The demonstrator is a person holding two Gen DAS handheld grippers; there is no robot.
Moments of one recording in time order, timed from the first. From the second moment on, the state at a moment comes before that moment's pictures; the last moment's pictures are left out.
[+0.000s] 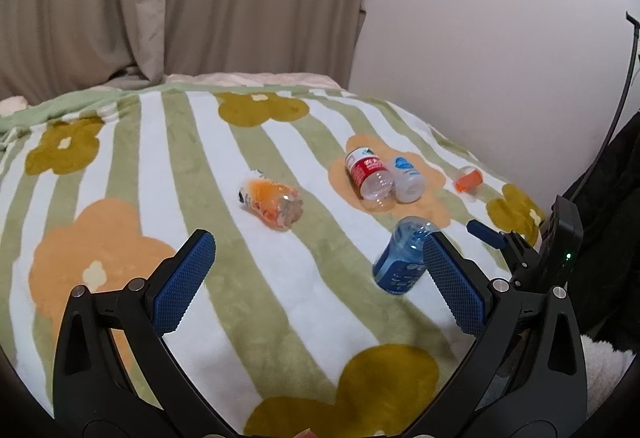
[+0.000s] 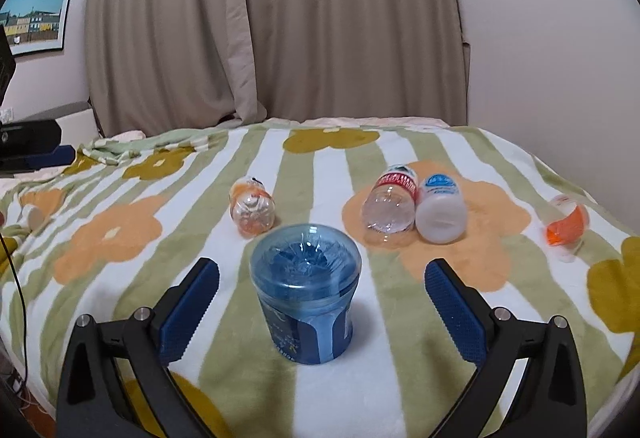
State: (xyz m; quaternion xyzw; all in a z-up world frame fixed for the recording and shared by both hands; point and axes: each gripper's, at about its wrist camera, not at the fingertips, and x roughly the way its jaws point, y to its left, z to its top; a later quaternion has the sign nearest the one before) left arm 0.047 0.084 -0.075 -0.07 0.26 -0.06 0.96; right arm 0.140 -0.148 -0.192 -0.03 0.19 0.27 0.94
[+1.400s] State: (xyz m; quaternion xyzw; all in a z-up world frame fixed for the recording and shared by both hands) left arm -0.030 0.002 0.057 -0.01 0.08 -0.07 0.99; right arm -0.018 -0.253 0.015 -0.01 0.08 -0.02 1.00
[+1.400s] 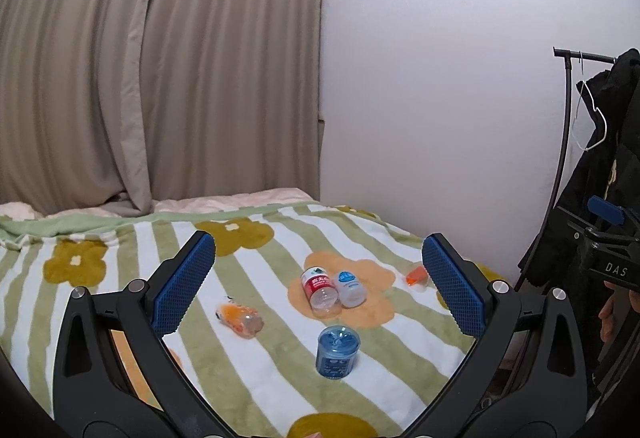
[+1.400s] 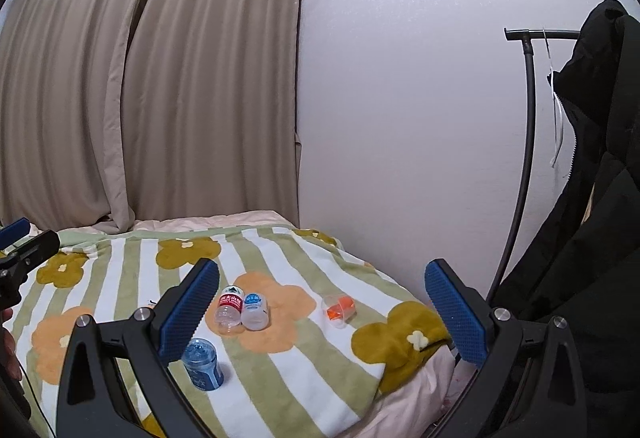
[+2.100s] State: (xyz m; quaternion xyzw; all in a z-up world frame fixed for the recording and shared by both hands) left arm -0.032 0.000 0.057 -0.01 0.08 -0.08 0.99; right arm -0.012 -0.257 0.012 0.00 0.09 -0.01 1.00
